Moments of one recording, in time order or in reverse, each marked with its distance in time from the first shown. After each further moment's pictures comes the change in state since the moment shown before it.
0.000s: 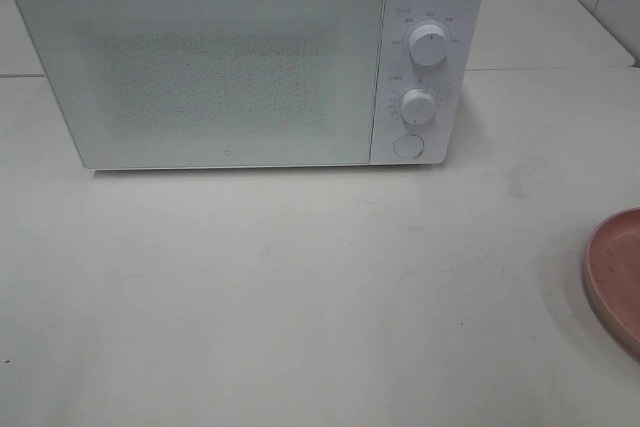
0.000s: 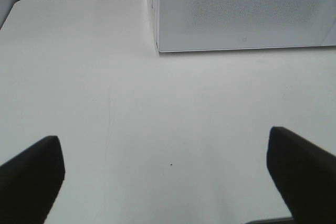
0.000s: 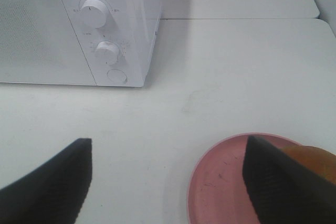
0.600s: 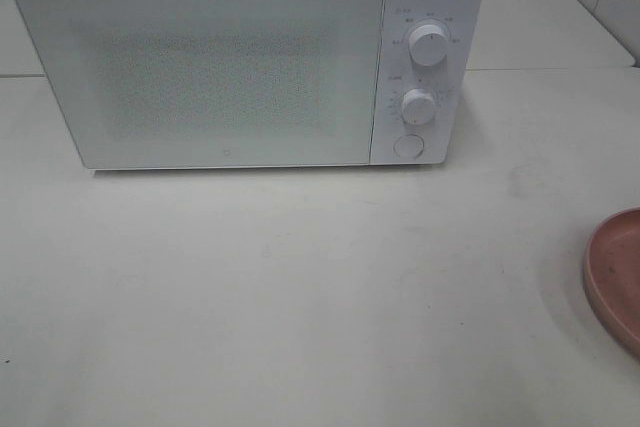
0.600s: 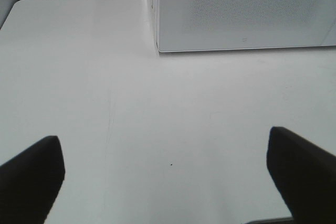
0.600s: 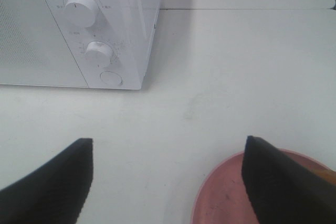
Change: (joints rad) left arm 0.000 0.000 0.000 0.000 0.000 0.000; right arm 0.000 0.258 0.000 0.000 -0.201 0.000
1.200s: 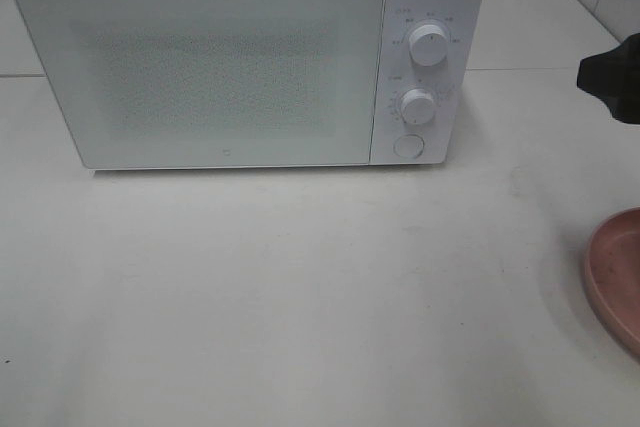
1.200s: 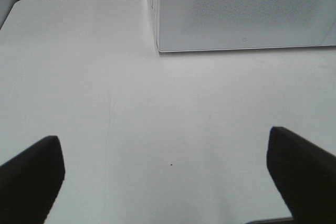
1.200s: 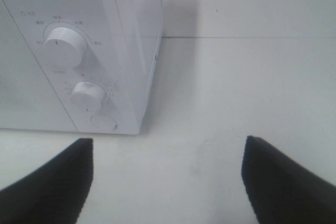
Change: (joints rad) left arm 0.000 0.000 0.000 0.000 0.000 0.000; right arm 0.000 0.308 0.056 -0.001 -0.463 0.000
